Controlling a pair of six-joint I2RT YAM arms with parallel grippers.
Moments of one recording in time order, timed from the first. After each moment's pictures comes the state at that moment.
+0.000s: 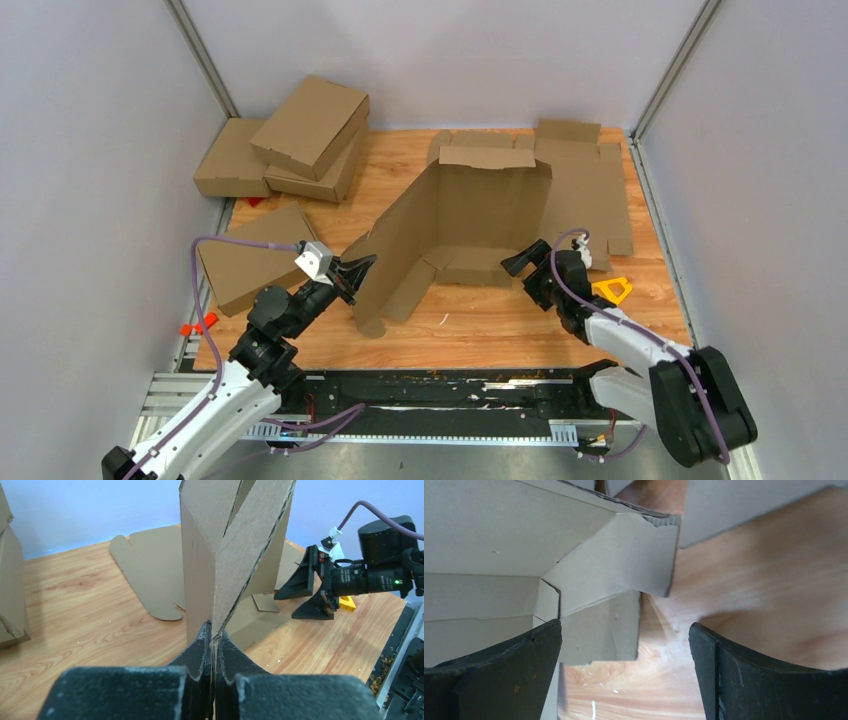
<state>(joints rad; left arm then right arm) -0.62 0.41 0.28 0.27 0.13 -0.16 0.34 1.04 0.27 0.13 0.03 1.03</state>
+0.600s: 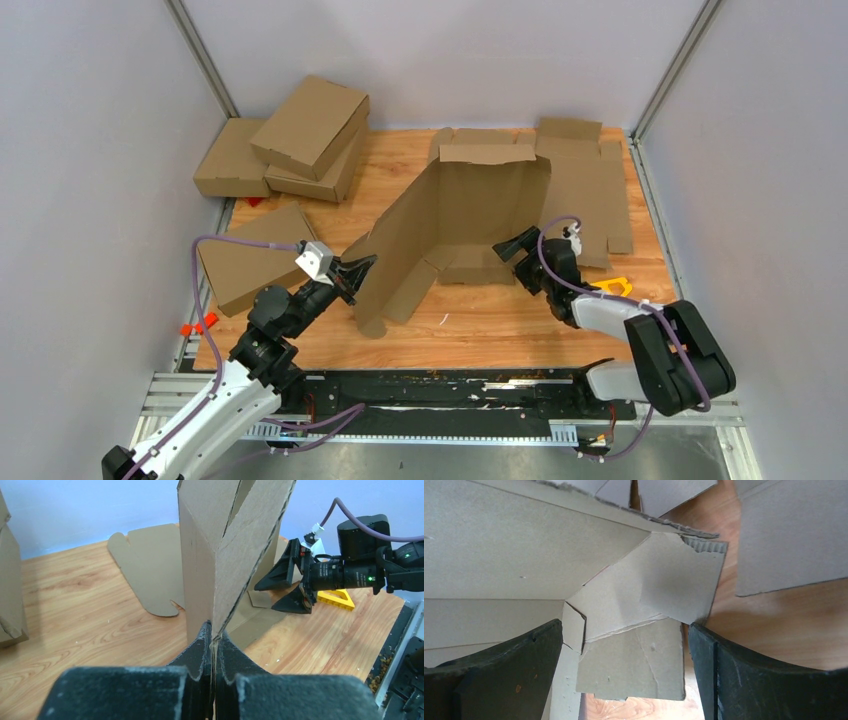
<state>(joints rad) -0.62 0.41 0.28 0.27 0.13 -0.16 0.34 1.31 0.34 0.41 0.03 1.09</state>
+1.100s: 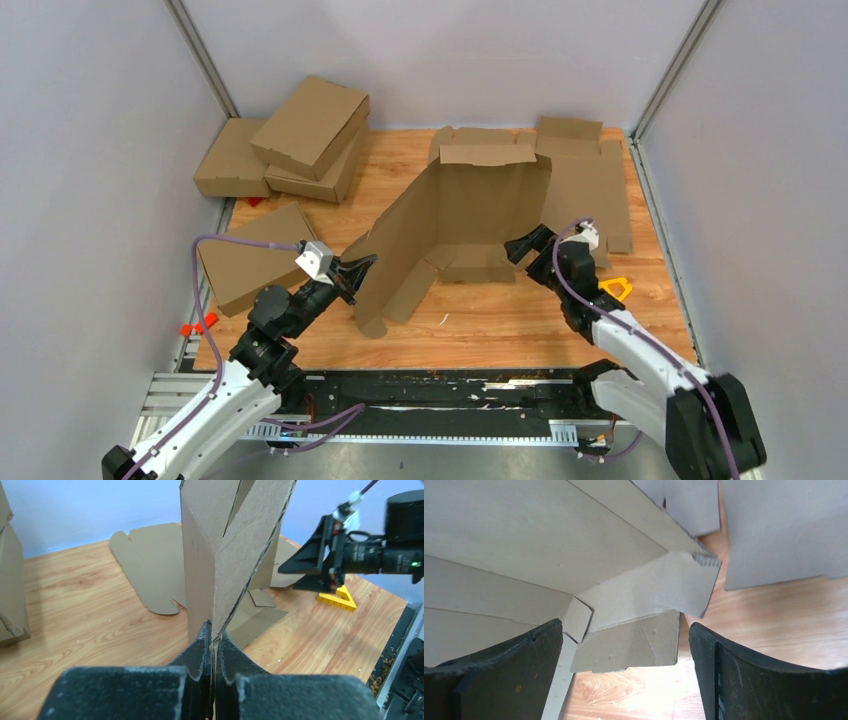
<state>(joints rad) -0.62 0.41 0.28 0.27 0.12 -0.17 0.35 1.03 0.37 0.18 0.10 0.89</state>
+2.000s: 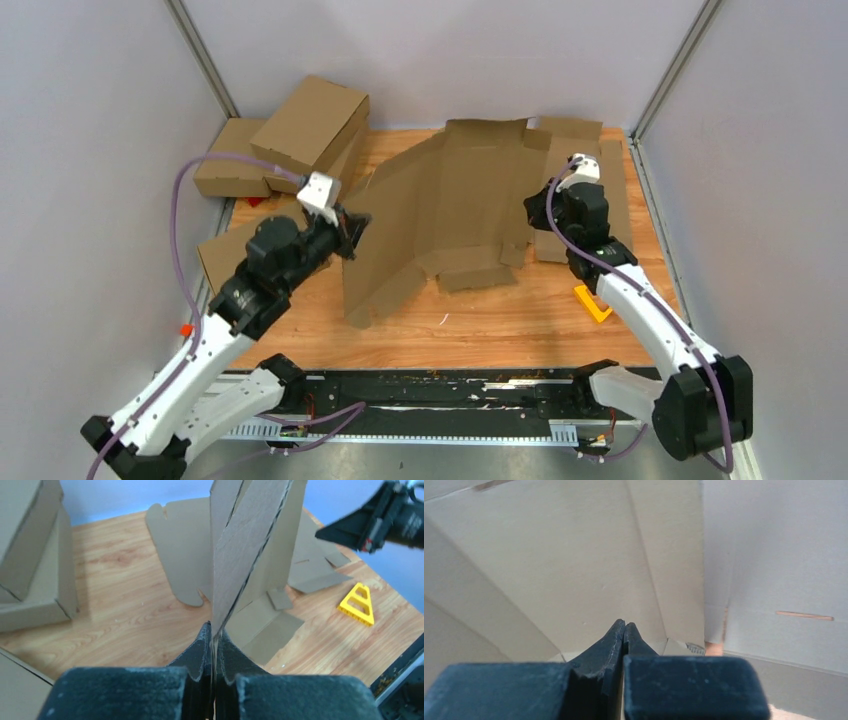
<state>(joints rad) -0.62 0.69 0.77 -0.17 -0.03 -0.19 0.28 1.16 0.82 -0.02 0.06 0.42</state>
